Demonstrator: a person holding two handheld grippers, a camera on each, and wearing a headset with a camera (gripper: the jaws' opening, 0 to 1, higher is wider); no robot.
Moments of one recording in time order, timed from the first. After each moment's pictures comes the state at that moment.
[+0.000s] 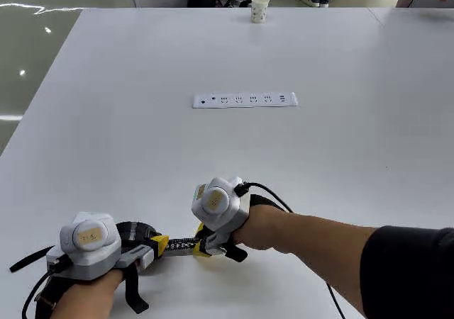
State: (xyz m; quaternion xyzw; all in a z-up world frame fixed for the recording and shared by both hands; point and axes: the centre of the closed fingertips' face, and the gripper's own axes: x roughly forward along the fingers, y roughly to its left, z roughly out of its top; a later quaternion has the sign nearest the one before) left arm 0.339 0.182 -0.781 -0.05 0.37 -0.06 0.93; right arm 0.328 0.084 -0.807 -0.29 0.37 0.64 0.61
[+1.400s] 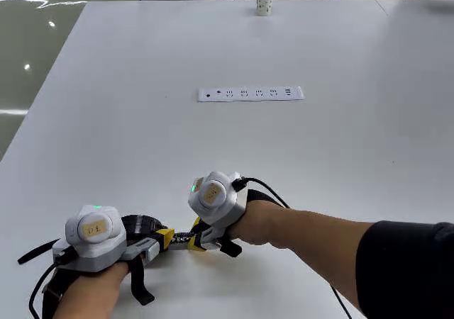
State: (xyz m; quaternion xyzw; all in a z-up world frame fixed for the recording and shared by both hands) left arm 0.338 0.182 -0.780 -0.06 0.37 -0.06 0.93; right arm 0.324 0.103 -0.806 -0.27 0.37 0.64 0.62
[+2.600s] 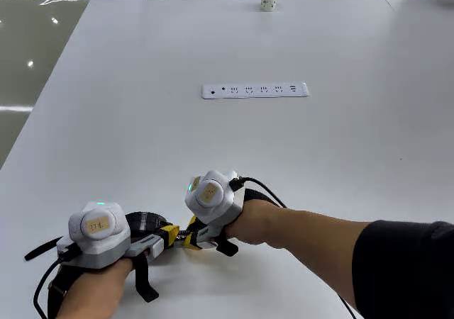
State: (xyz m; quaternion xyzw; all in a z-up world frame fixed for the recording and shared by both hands) left arm 0.337 0.182 -0.779 -0.07 0.37 -0.07 0.92; right arm 0.319 0.122 -0.805 -0.26 0.35 0.65 0.62
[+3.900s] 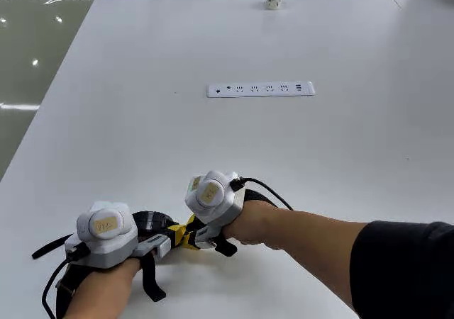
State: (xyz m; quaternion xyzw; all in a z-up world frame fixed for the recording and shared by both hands) left arm 0.338 0.182 -0.780 -0.07 0.37 -0.07 0.92; right arm 0.317 0.136 -0.805 -0.25 0.35 0.66 0.62
